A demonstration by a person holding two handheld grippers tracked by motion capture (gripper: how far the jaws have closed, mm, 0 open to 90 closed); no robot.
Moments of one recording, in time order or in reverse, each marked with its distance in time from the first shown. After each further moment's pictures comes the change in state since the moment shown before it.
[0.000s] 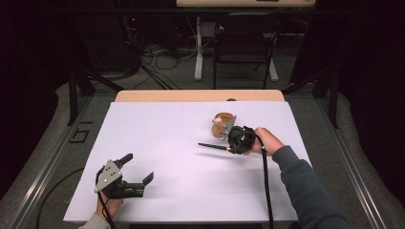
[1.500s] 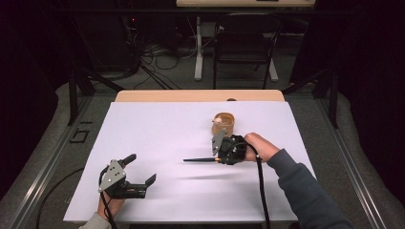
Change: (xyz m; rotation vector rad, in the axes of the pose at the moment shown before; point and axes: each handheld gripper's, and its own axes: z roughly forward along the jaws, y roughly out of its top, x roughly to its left) left arm -0.004 0.000 0.006 0.036 -0.032 0.029; right arm 0.051 0.033 -0.022 -0.056 0.040 -0.228
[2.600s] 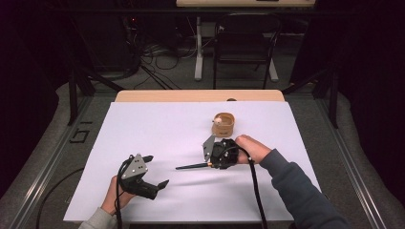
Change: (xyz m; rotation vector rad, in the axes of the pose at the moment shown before) left arm -0.011 0.026 0.038 0.300 -0.177 0.114; right arm 0.010 0.023 0.008 -0.006 0.029 -0.090
